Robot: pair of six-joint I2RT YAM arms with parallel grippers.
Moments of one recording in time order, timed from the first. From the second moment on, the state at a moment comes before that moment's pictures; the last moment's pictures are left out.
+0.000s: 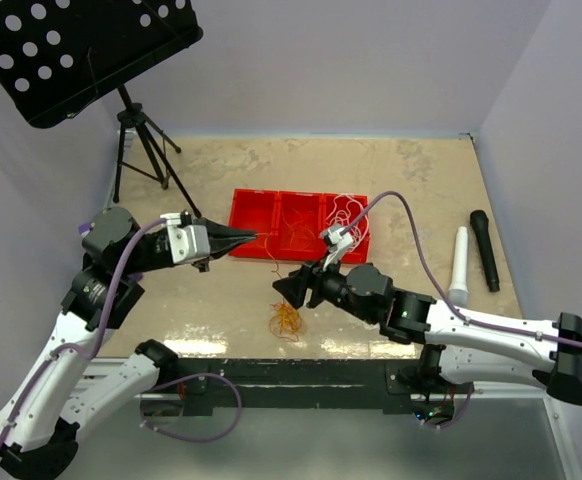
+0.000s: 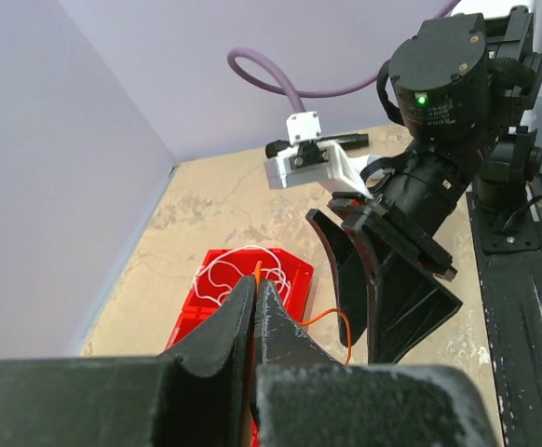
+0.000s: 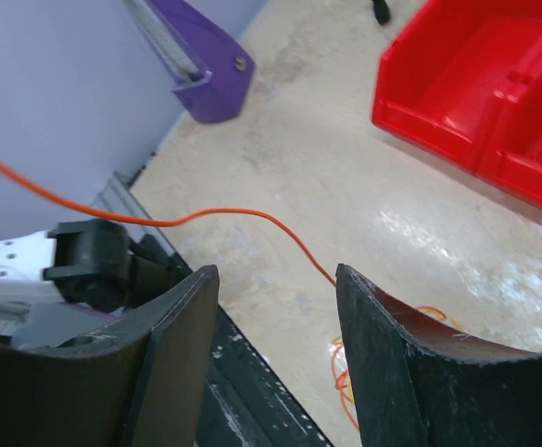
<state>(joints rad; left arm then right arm) -0.51 0.75 1.05 -0.25 0.82 0.33 1.18 1.01 0.65 0.14 0.27 0.64</state>
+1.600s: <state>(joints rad) -0.51 0.80 1.51 0.11 0.68 0.20 1.19 1.30 0.63 0.30 0.27 0.67</state>
